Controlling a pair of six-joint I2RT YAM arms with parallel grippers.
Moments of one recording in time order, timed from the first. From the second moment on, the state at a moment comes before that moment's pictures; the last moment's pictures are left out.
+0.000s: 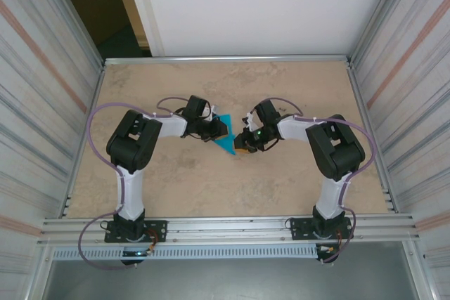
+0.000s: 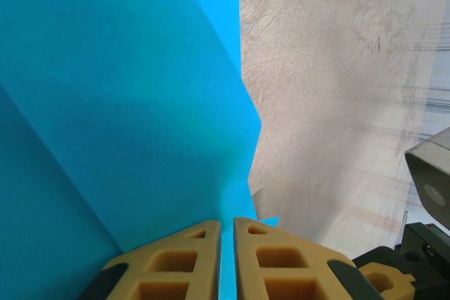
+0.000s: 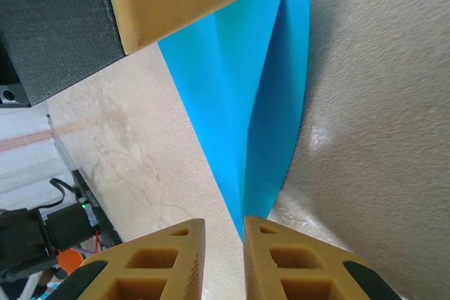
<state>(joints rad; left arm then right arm) -0.48 2.04 1.14 -0.02 0.62 -0.71 0.48 1.87 1.01 -0.28 -0.75 0.55</state>
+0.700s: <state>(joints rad) -0.48 2.04 1.13 -0.02 0.62 -0.71 0.48 1.83 0.99 -0.24 -0.73 0.57</state>
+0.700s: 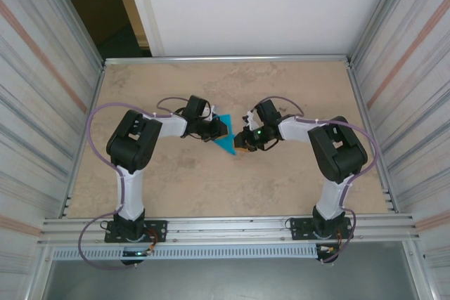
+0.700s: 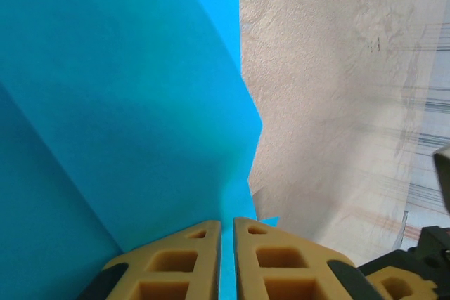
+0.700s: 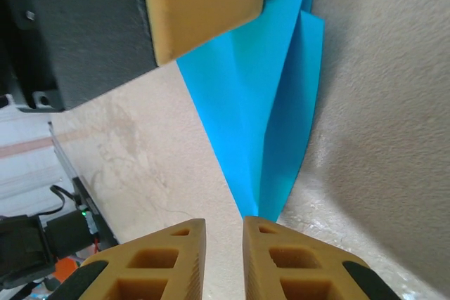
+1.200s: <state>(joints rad) -0.48 2.04 1.13 -0.02 0.62 -0.71 0.49 1.88 1.00 -0.21 -0.75 0.57</state>
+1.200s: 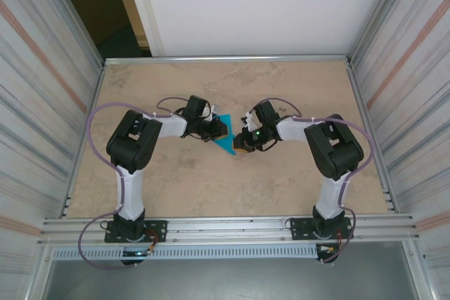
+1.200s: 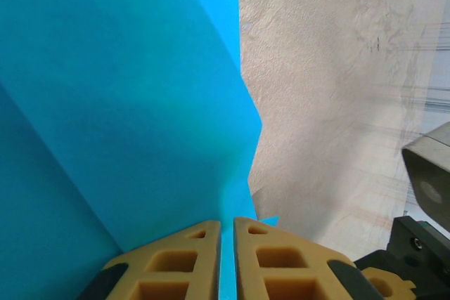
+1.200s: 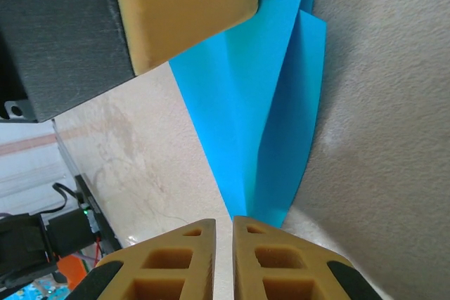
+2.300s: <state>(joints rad) -0.48 2.04 1.13 -0.01 0.64 -0.71 0.50 1.96 1.04 -0.23 -0.76 0.57</state>
